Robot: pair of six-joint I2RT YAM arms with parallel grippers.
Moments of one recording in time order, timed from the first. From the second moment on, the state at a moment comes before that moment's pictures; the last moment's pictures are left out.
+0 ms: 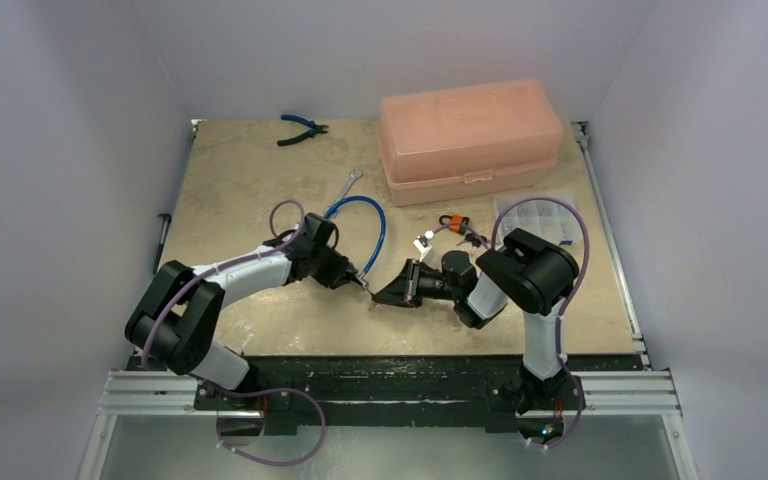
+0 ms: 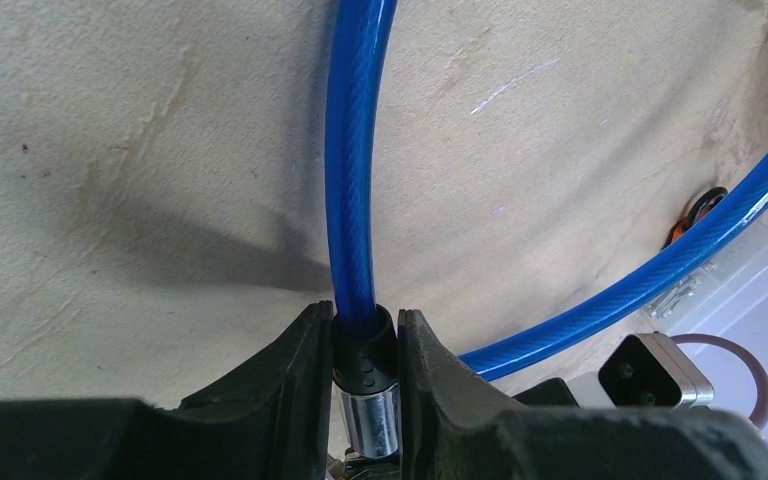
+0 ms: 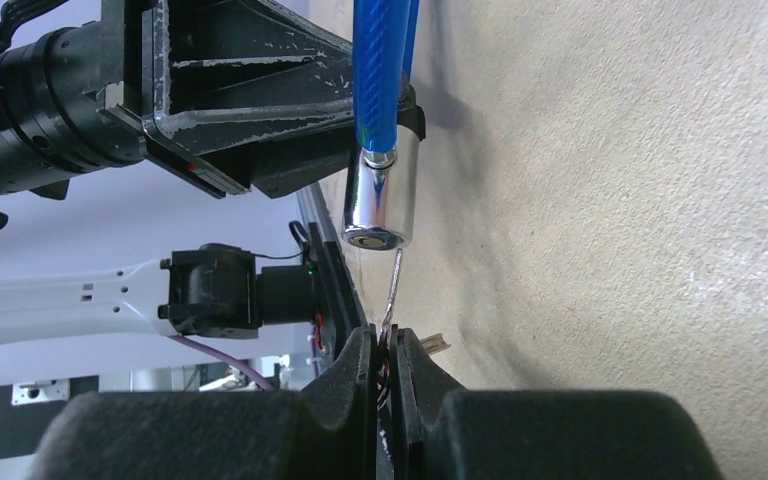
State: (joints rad) left arm -0.53 1.51 0.74 -0.27 0.03 -1.43; right arm 0.66 1.98 0.43 1.28 -0.64 1.20
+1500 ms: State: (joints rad) left arm -0.53 1.51 0.74 -0.27 0.03 -1.43; right arm 0.66 1.96 0.43 1.31 -0.65 1.21
